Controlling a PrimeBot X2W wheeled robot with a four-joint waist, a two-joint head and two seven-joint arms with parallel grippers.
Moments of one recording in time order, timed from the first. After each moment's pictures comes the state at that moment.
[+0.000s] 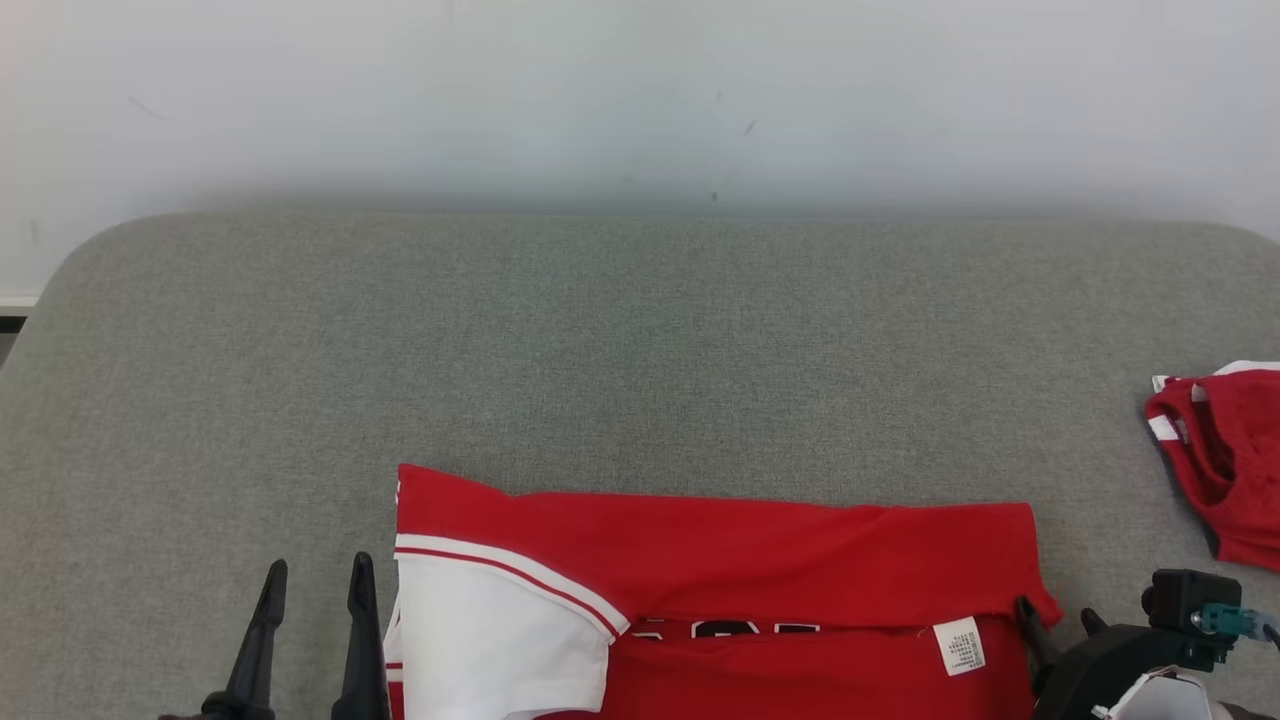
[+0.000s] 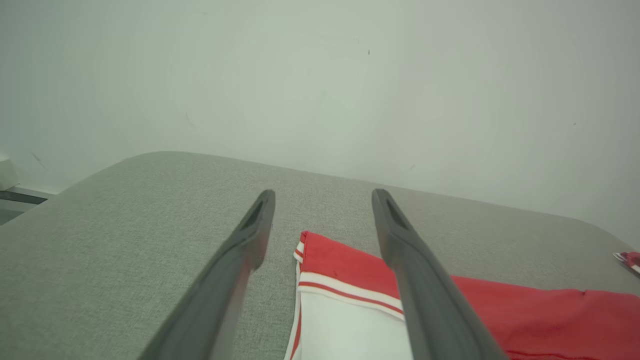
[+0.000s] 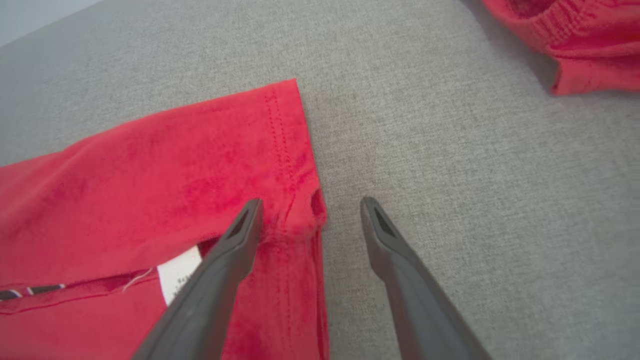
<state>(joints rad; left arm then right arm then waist) 0.09 0.07 -0.04 -0.02 -0.28 -0.08 -0.26 -0.08 -0.05 -0.23 0.28 0.22 0.13 0.36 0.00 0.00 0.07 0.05</state>
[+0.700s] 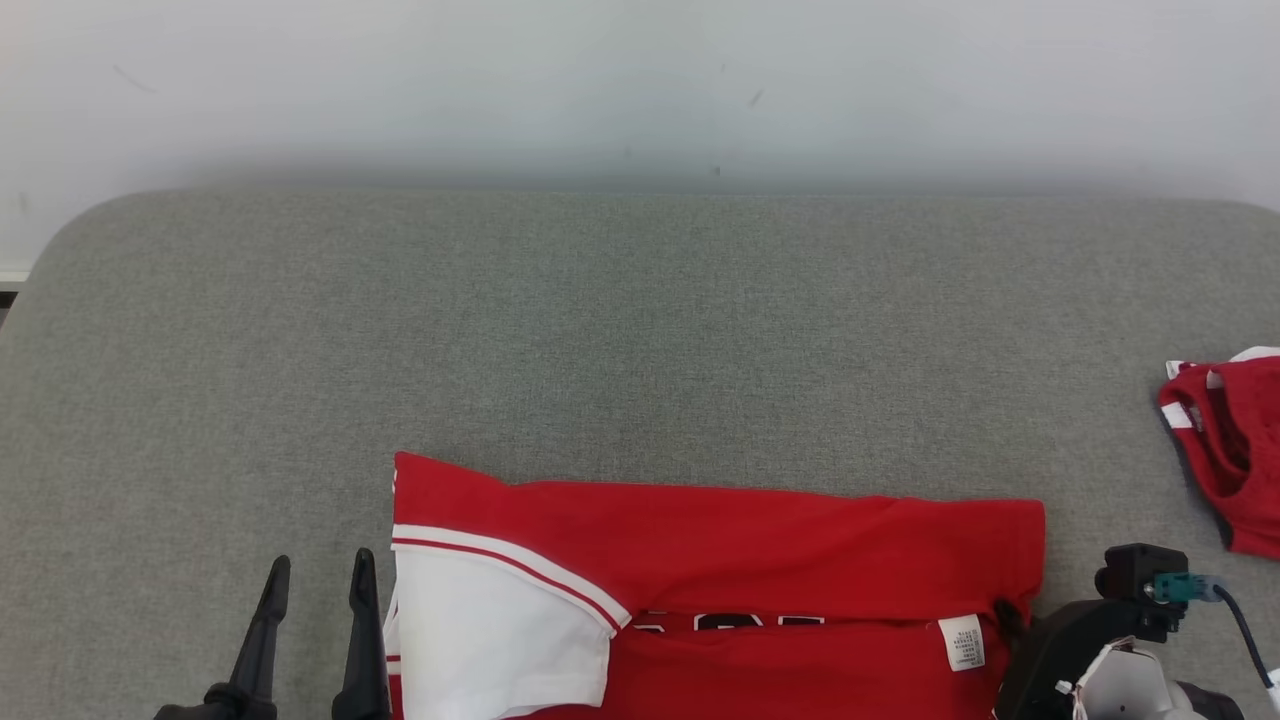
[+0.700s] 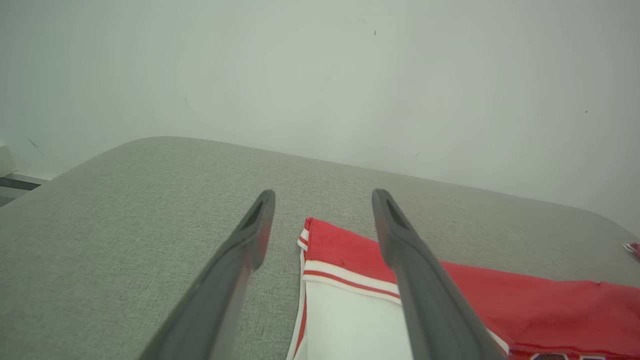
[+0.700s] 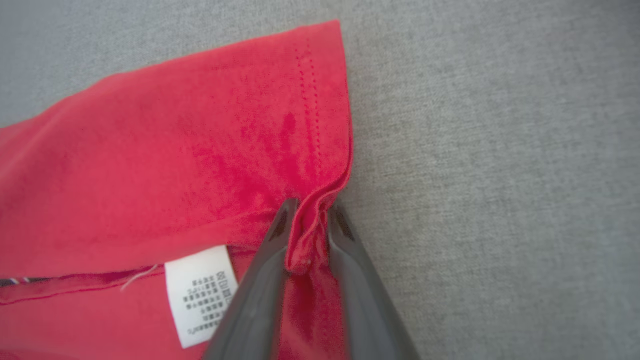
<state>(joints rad) 0.06 0.06 -0.02 0.02 -0.27 -0.11 -0.26 -0.14 -0.06 -0.16 0.37 0.27 0.13 0.46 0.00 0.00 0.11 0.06</state>
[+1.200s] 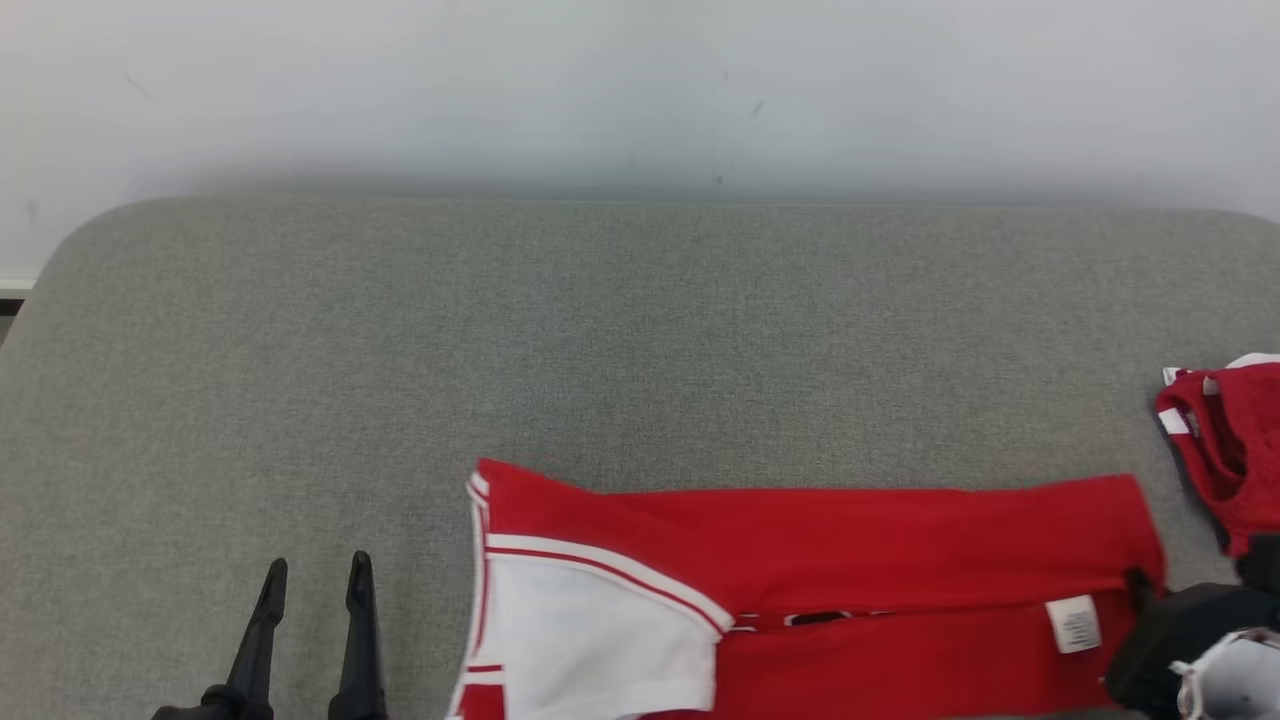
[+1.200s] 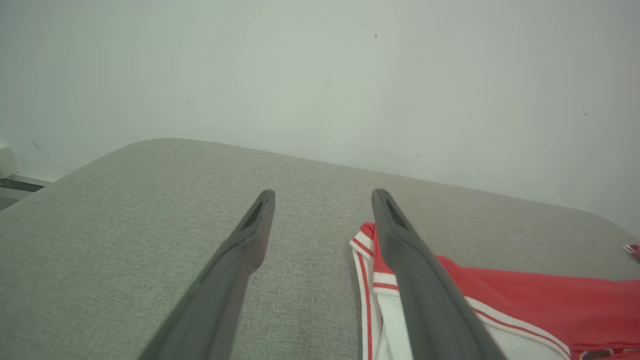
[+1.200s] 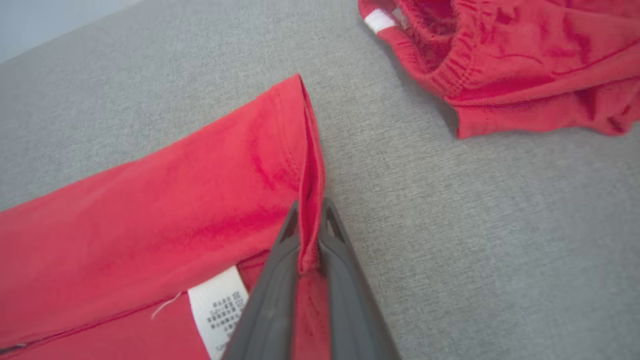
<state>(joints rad) 0.06 0.06 -0.01 0.03 -0.27 -0.12 -0.26 -0.14 -0.05 -0.40 0.25 0.16 0.13 0.45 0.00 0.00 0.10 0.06</state>
